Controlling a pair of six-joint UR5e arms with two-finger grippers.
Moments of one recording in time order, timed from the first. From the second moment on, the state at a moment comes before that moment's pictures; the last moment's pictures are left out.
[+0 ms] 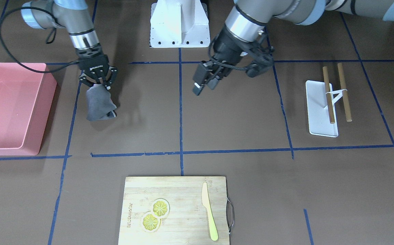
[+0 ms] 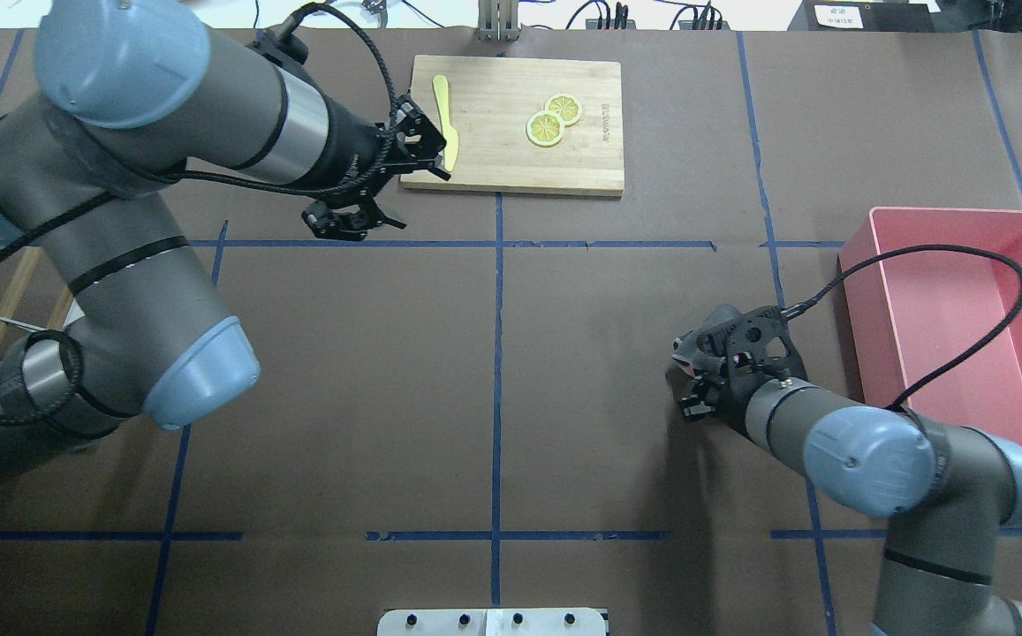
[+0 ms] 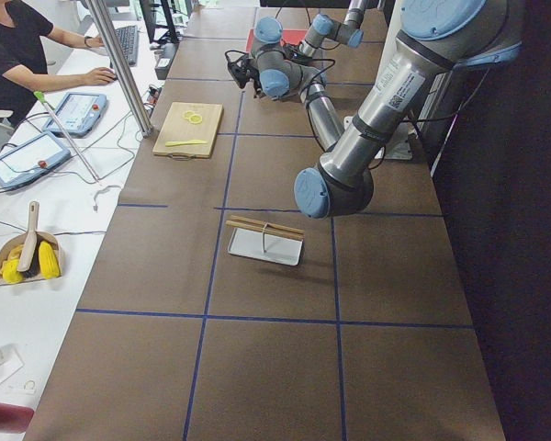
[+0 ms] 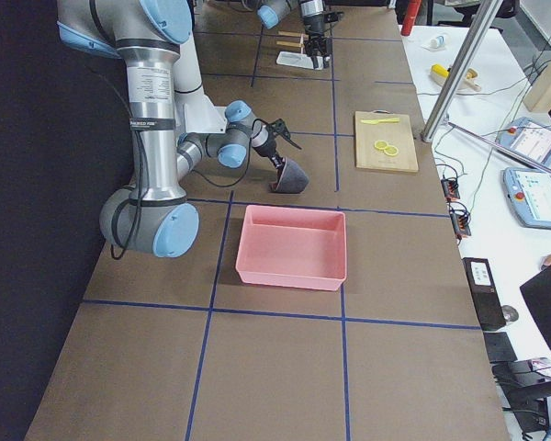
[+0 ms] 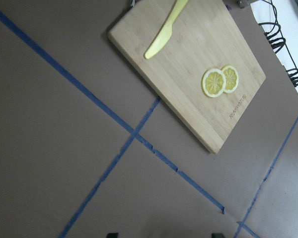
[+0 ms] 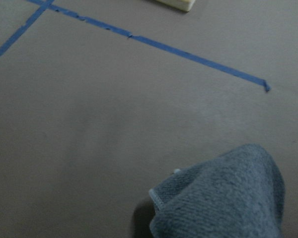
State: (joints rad) left arm -0.76 -2.18 -1.89 -1.84 -1.98 -1.84; right arm 0.32 -1.43 1.97 -1.17 1.36 0.94
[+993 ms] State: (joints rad) left arm -0.99 -1.92 -2.12 -1.39 -1.98 -0.99; right arm 0.44 -1.25 1.83 -1.32 1.75 1.04
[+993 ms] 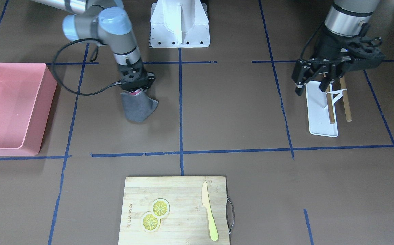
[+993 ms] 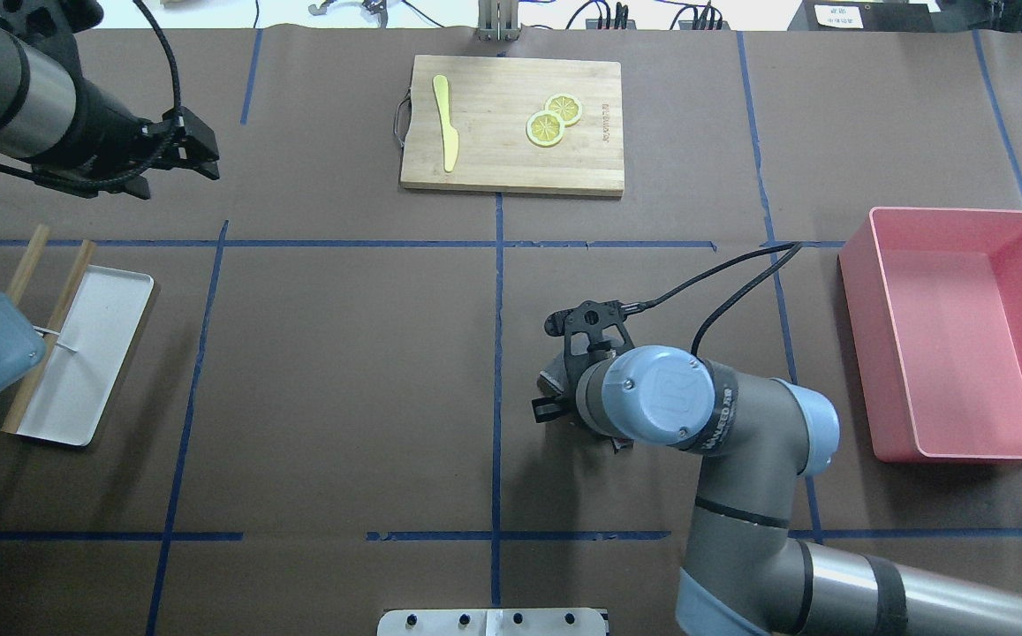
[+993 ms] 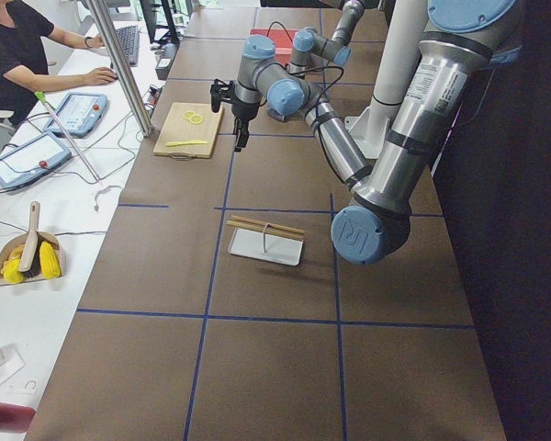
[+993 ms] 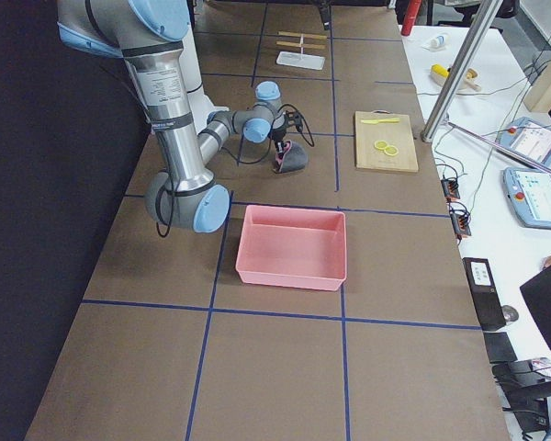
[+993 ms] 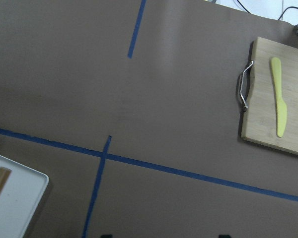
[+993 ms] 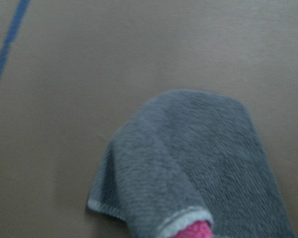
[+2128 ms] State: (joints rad) left arm -1.13 -1.72 -2.14 -1.37 -1.98 -0.60; right arm 0.39 -1.03 1.70 -1.42 1.78 1.04
